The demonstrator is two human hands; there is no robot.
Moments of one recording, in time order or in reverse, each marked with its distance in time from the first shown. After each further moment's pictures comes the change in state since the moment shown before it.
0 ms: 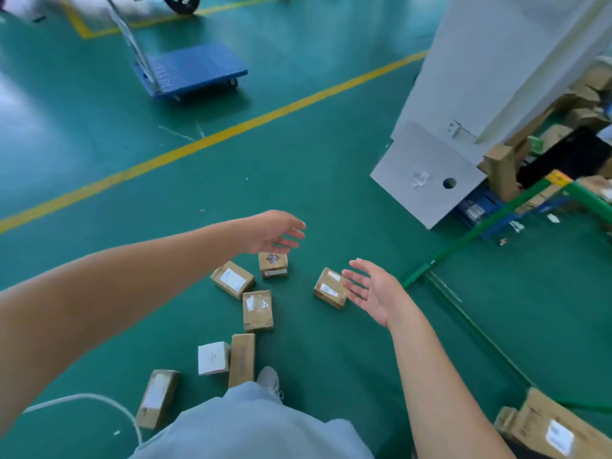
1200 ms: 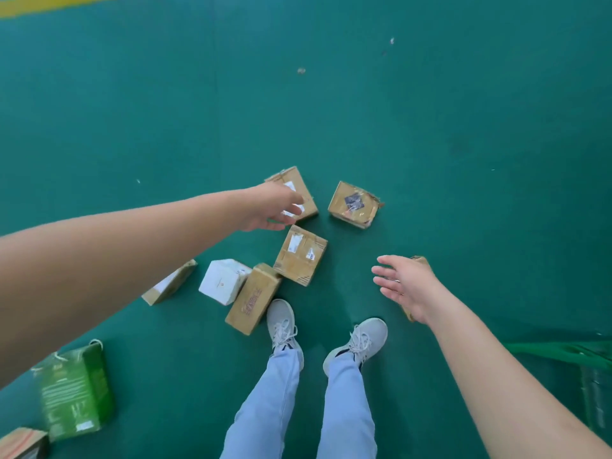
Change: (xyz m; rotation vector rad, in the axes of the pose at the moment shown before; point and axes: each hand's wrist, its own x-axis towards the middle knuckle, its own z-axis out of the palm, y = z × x) left_hand 0.380 -0.194 -0.149 -0.304 0.340 -0.469; right_hand 0.524 0.056 0.082 -0.719 -0.166 0.393
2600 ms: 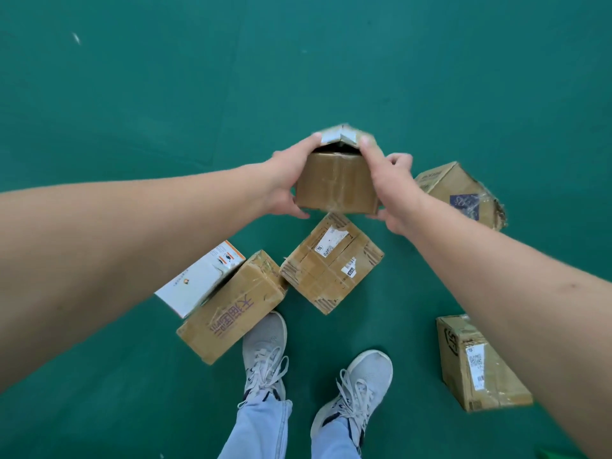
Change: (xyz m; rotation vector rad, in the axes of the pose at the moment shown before) left_hand 0.367 -0.192 -0.043 -0.874 0.022 -0.187; right_hand 0.352 -0.035 0.271 -0.419 0.002 -0.220
